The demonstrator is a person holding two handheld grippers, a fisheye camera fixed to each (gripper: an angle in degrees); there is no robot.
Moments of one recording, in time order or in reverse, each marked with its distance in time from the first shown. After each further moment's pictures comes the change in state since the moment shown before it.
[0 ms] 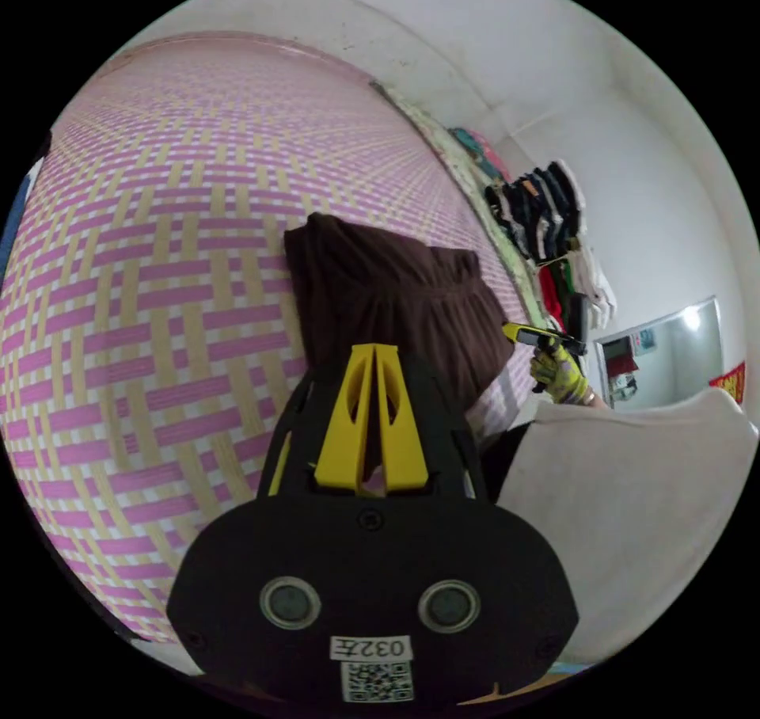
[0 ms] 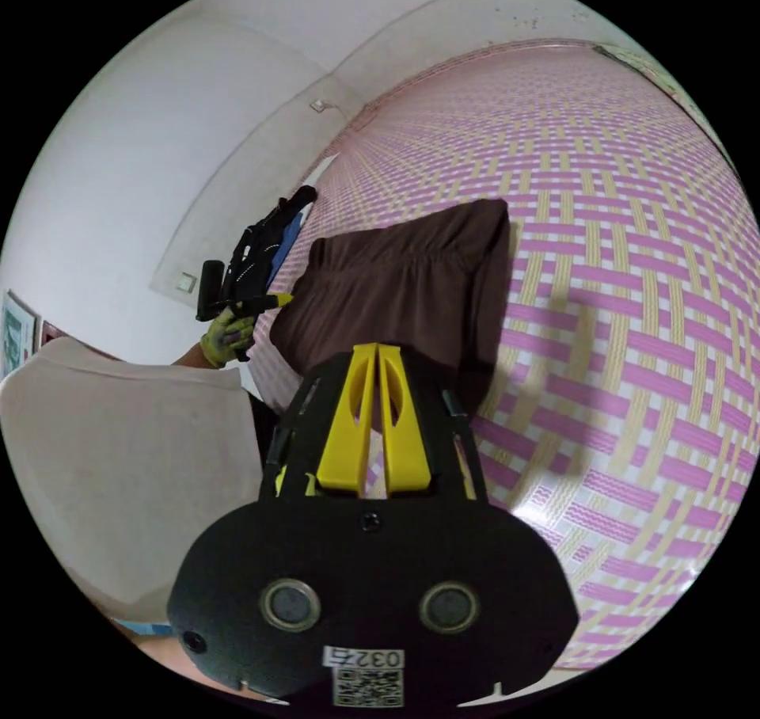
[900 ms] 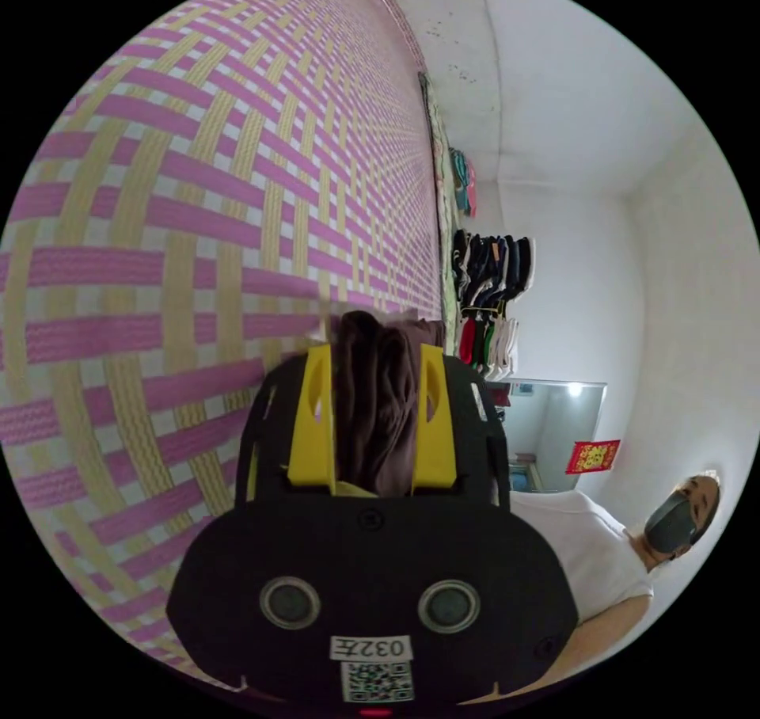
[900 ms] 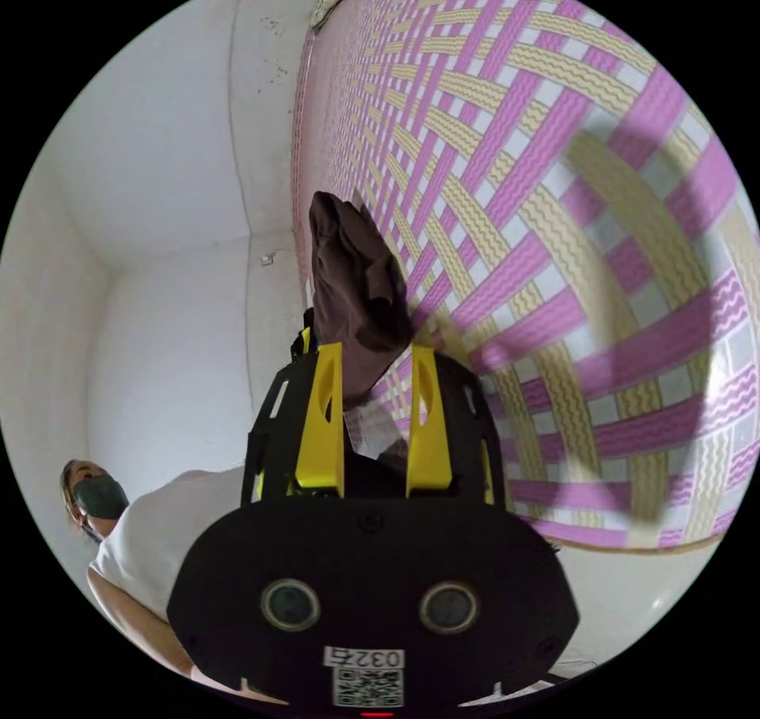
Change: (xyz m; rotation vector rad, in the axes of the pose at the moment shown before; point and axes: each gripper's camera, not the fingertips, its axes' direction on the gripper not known) left arm -0.186 -0.113 0.034 -0.102 0.472 -0.288; right arm 0.135 0.183 -0.007 0.282 -0.397 0.745
